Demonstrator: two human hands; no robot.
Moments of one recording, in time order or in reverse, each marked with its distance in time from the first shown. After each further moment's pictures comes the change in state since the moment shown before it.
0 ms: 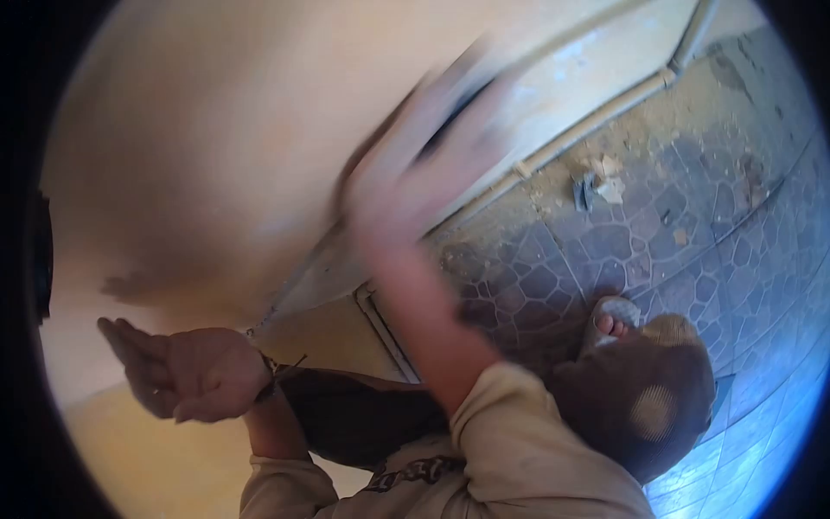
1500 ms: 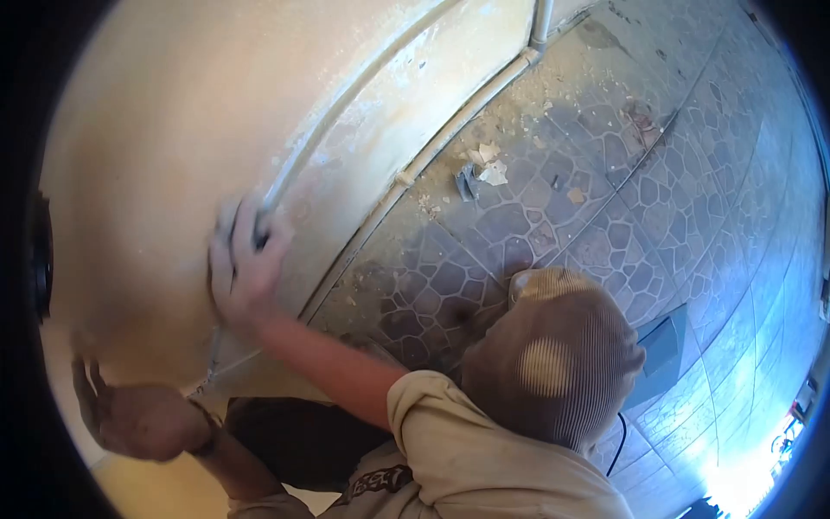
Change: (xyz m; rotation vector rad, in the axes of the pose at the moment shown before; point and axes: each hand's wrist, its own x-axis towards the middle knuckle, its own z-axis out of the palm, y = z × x) left_hand 0.021 0.009 -0.027 -0.109 0.023 -0.344; right_hand -0.058 -0.028 -0.030 0.110 -0.222 0.029
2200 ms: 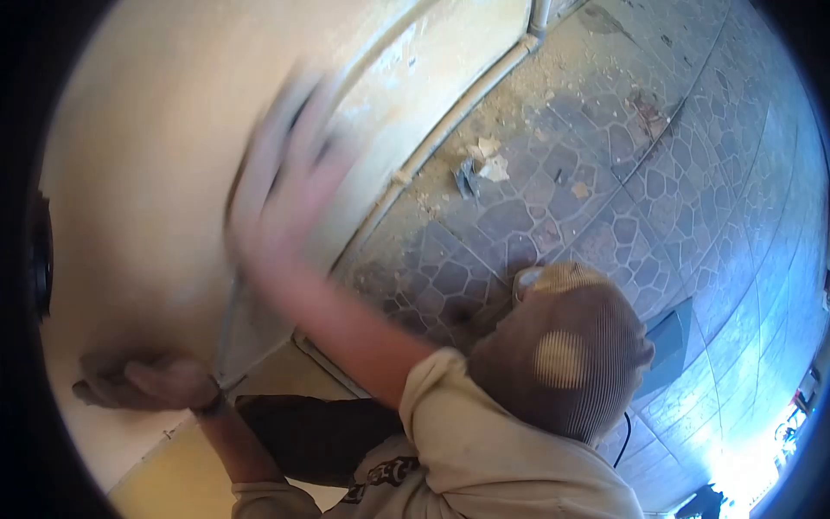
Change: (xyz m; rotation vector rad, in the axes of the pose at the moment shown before) left_hand -0.020 -0.046 0.027 0.642 -0.211 0.376; right_hand 0.073 0.032 -0.001 -0.233 0.056 -0.006
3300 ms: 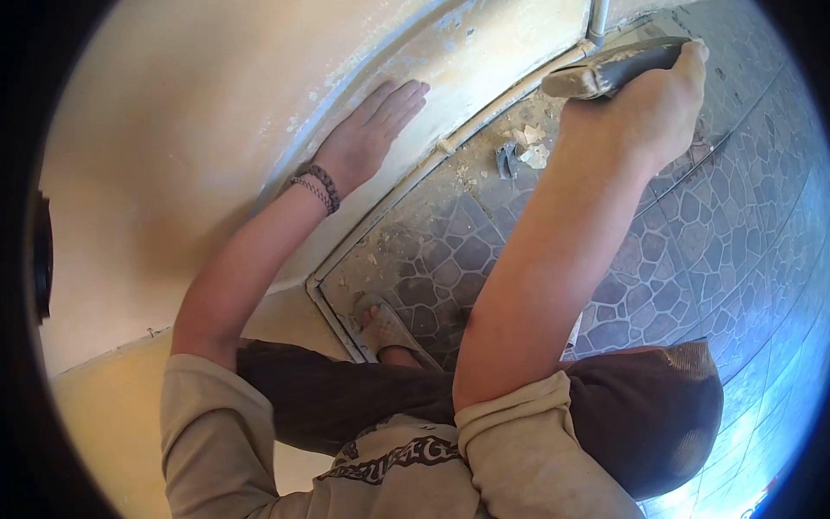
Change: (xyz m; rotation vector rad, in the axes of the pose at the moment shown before) left_hand -0.054 0.150 0.130 0.151 -0.814 1.042; right_hand 0.169 0.027 -0.157 0.940 0.251 0.478
